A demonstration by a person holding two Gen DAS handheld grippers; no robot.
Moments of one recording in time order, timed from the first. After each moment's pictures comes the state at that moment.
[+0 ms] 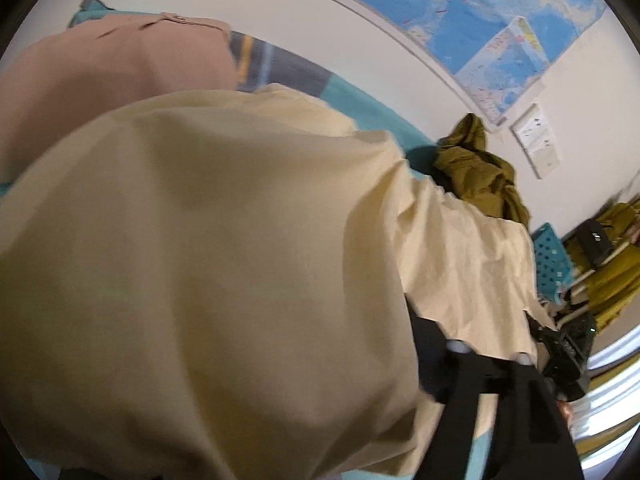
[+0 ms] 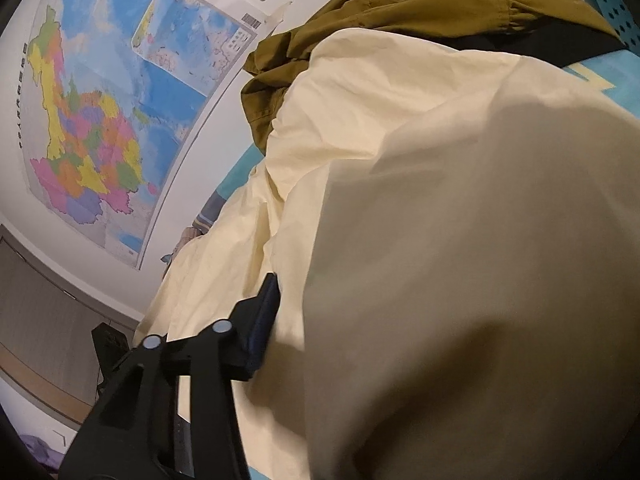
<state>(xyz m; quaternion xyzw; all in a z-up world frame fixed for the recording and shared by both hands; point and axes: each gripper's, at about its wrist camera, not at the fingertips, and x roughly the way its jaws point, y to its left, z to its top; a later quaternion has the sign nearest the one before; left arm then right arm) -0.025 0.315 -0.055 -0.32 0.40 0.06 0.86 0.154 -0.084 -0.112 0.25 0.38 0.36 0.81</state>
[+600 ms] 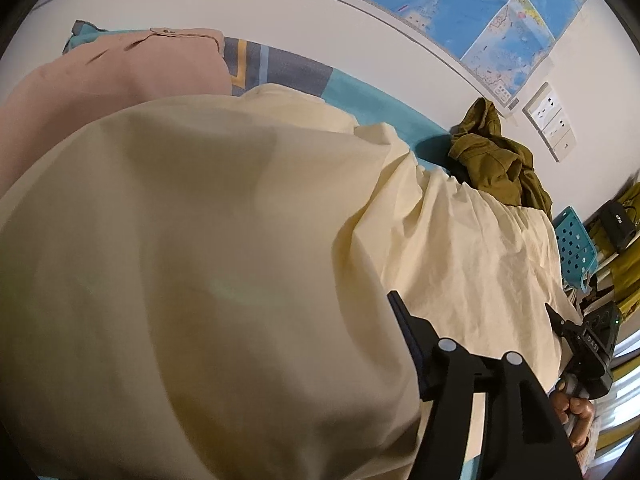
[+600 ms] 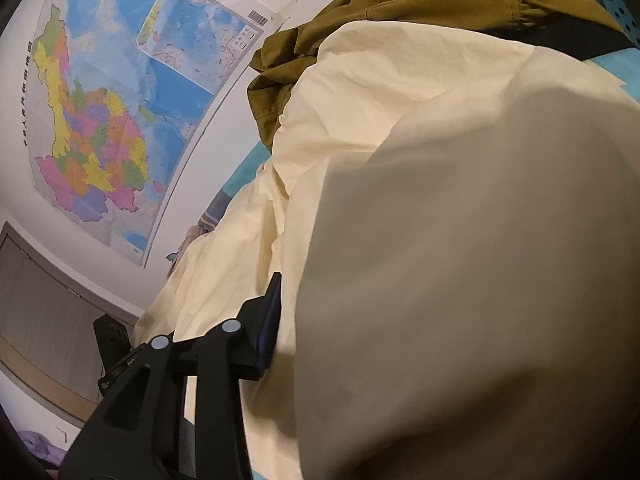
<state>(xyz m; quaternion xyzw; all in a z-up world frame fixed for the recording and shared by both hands) -0.013 0.307 -0.053 -0.28 0.42 0.09 0.86 0.155 -0.081 -0.115 0.26 0.38 0.37 0.81</state>
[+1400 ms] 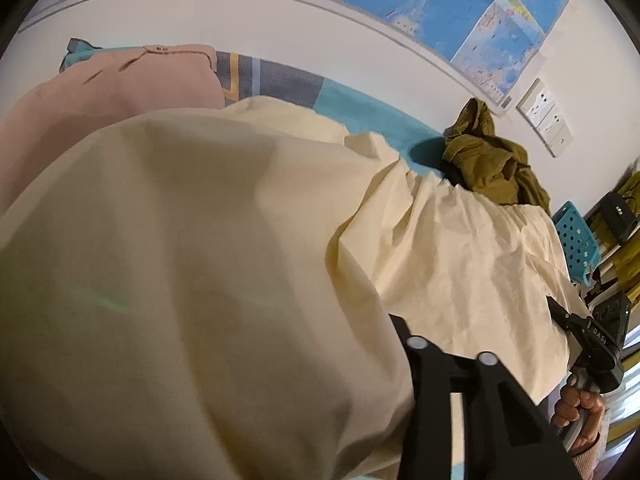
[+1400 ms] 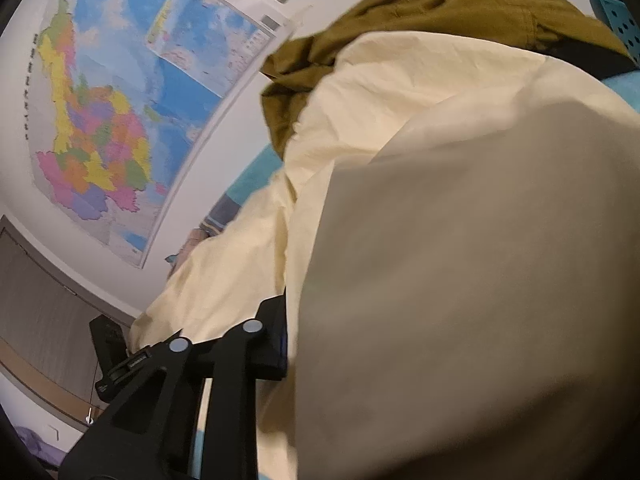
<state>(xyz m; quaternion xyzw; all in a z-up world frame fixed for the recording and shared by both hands) -0.015 0.304 -0.042 -0.26 0.41 0.09 0.87 0.141 -0.083 -0.089 0.25 0.37 0.38 0.81</state>
